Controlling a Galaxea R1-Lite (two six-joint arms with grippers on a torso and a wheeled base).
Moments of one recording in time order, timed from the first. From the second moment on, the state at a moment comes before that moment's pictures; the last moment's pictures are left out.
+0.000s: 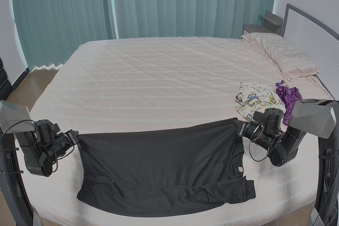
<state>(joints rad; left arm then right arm) 0.20 2.29 -0.51 -1.41 -0.24 -0.41 0.20 2.39 -0.80 -1.33 0.10 0.33</state>
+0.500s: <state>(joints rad) 0.21 2.31 -0.50 -1.41 -0.24 -0.41 0.20 2.39 -0.76 -1.33 0.11 0.39</state>
